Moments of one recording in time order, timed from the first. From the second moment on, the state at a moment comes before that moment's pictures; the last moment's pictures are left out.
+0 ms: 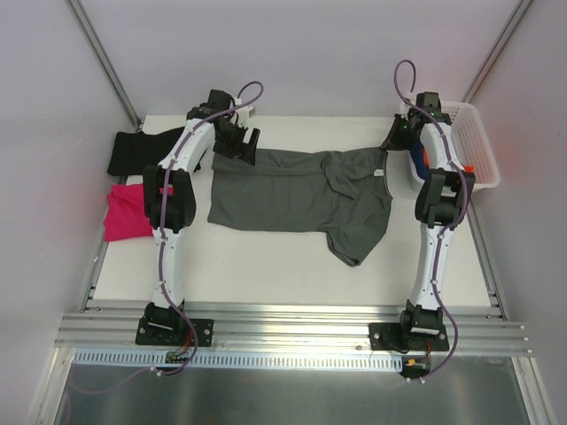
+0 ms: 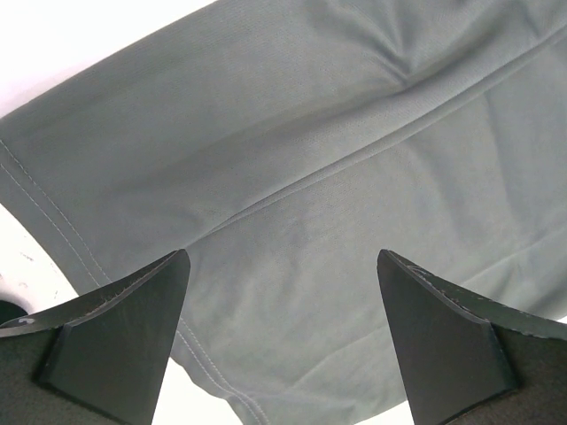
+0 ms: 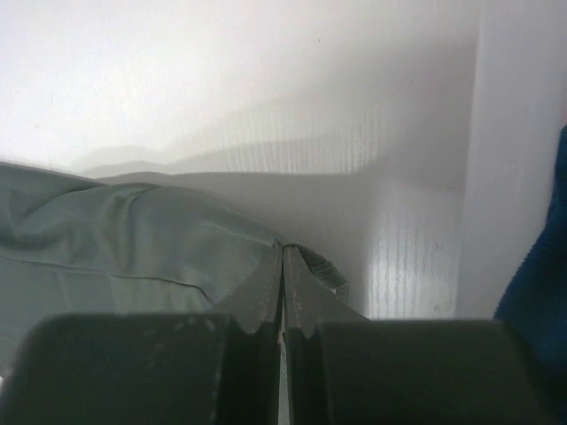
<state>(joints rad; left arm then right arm) -0.19 2.32 2.17 -0.90 0.34 0.15 -0.09 2.48 2.33 -0.80 -0.38 0.21</state>
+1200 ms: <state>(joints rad) -0.22 2.22 1.93 -1.00 0.46 0.09 0.04 2.36 2.08 -0.79 -0.46 0.25</state>
